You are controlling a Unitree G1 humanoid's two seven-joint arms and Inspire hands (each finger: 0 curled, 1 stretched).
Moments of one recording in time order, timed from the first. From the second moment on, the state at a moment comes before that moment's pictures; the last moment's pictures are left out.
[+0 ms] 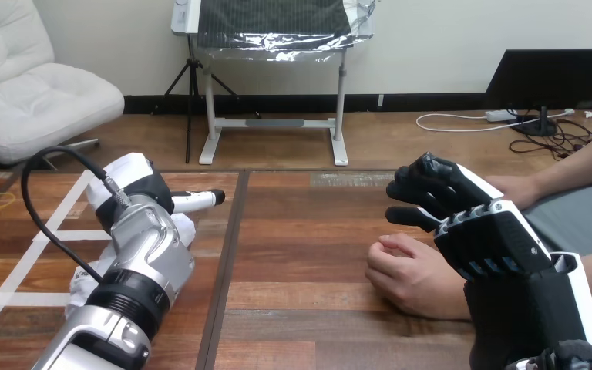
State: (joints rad) left arm -0.78 0.25 -0.36 0.84 0.60 0.67 0.03; right arm 0.59 -0.12 0.20 -0.41 0.14 -0.78 0.20
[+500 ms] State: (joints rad) left arm -0.78 0.24 -0.38 0.92 0.60 0.63 0.06; right arm 0.59 -0.12 0.20 -0.41 0.15 -0.78 0.20
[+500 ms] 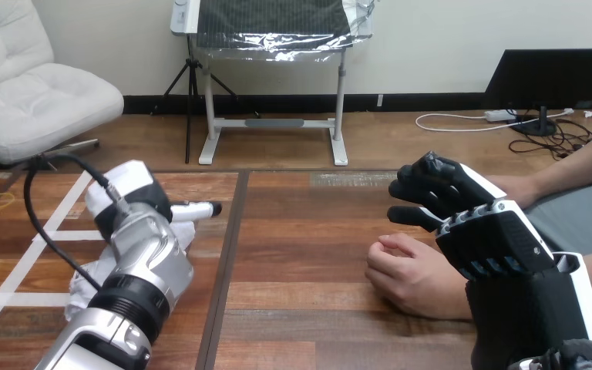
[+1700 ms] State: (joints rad) left arm -0.80 0.23 -0.42 1.10 0.60 0.59 0.08; right arm 0.59 -0.13 0.19 -0.41 0.20 -0.79 0.25
